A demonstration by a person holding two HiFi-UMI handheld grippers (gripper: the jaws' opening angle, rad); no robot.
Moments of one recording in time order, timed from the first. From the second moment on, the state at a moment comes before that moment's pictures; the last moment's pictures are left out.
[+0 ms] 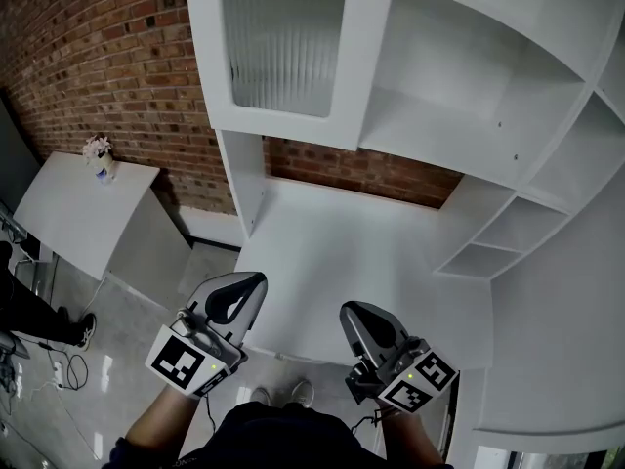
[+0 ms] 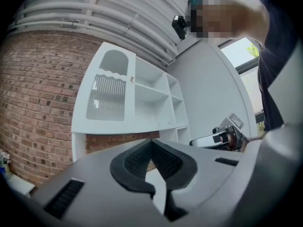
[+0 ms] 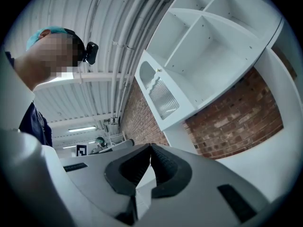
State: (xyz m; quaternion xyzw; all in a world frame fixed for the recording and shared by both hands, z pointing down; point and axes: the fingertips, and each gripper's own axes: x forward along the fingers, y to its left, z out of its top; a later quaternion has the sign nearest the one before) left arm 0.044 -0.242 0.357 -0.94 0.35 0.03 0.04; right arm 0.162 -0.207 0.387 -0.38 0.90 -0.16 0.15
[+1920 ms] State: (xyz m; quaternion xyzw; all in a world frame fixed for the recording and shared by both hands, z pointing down) left arm 0.155 -0.423 0.052 -0.77 0.32 -0.02 0.55; right arm 0.213 -0.314 0.218 -0.47 0.85 0.07 0.22
